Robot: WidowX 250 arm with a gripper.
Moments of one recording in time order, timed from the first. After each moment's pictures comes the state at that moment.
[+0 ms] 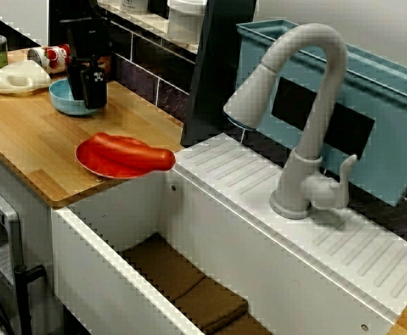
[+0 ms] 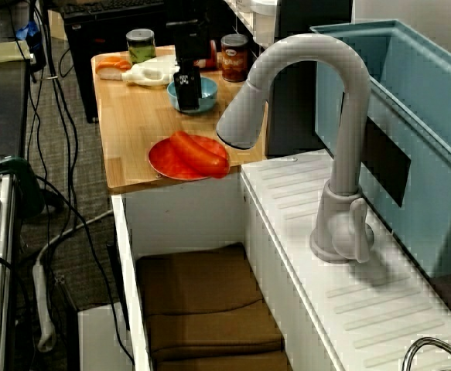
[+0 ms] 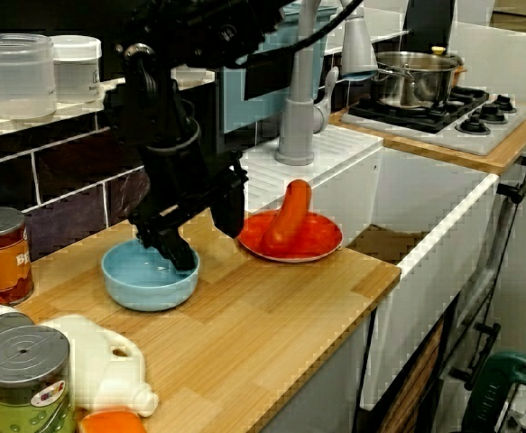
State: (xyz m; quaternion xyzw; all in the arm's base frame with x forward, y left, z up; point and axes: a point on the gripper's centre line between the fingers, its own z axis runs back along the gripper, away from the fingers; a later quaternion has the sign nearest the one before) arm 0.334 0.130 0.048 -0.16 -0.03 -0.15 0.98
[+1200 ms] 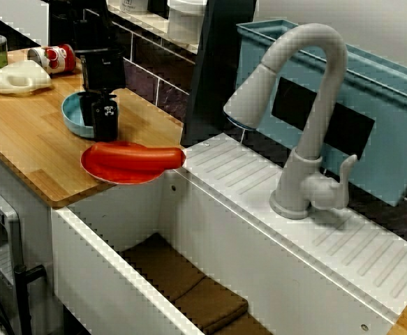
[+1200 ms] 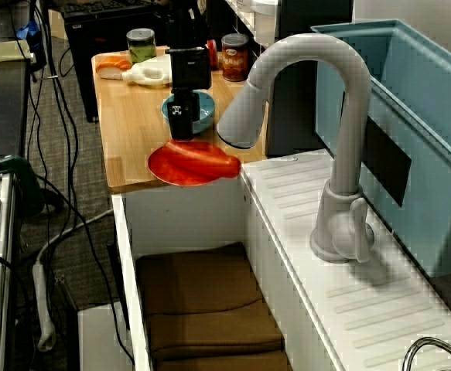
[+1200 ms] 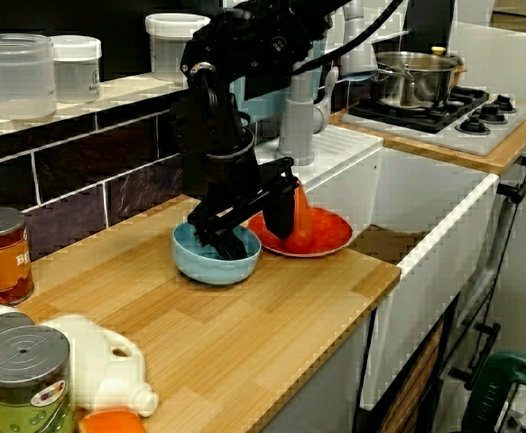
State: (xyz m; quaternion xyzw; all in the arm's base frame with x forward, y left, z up) arm 0.316 0.084 0.033 -0.17 -0.01 -0.19 0.97
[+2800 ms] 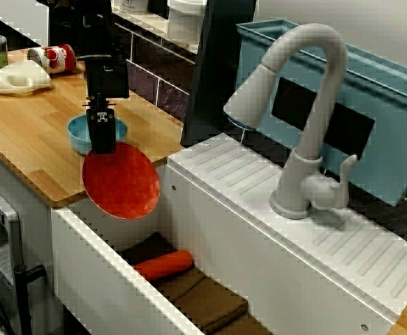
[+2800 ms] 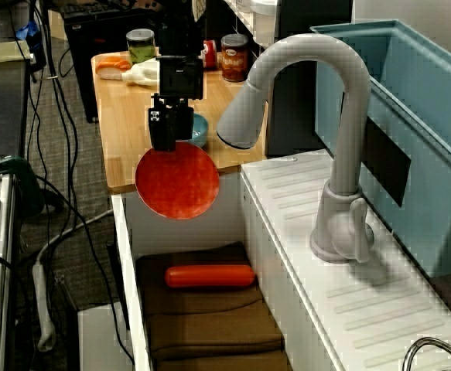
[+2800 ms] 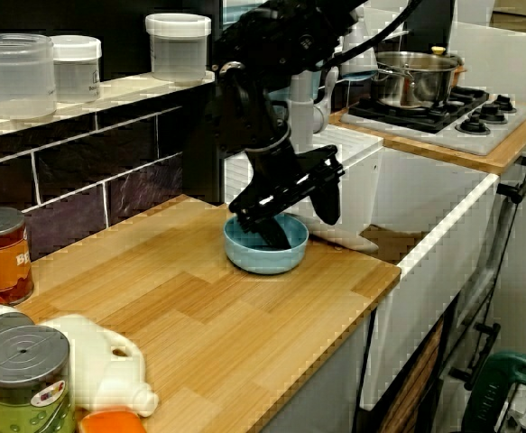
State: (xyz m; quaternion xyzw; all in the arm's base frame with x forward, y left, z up) arm 0.292 0.050 0.040 -0.23 0.01 -0.28 0.93
